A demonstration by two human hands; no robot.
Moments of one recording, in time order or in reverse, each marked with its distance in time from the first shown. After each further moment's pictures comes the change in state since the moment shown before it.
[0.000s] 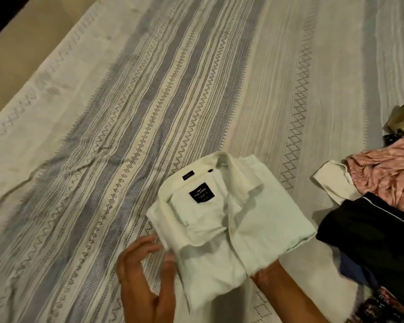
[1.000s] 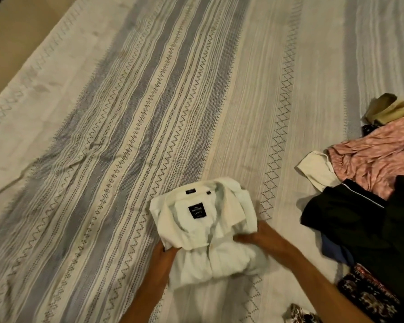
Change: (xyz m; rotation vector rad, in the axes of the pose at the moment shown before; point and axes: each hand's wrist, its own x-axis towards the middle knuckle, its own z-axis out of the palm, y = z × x) left_hand -0.007 -0.086 0.042 -0.327 -0.520 -0.998; right_hand -0.026 -0.060 -0.026 -1.292 0.241 0.524
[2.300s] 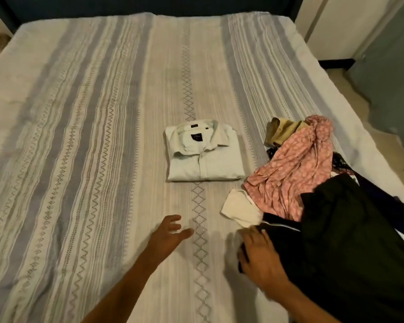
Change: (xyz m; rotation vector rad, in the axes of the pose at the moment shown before) left_hand 0.110 0.182 0.244 0.721 -0.330 0.199; right_hand 0.005 0.047 -0.164 -0.759 0.706 -0.199
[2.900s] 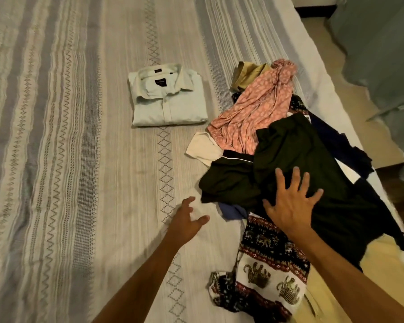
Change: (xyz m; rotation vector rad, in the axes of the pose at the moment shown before) left_hand -0.090 -0.062 0.179 0.149 -0.090 0.023; right_hand -0.115 0.119 -0.081 -0.393 0.027 0.467
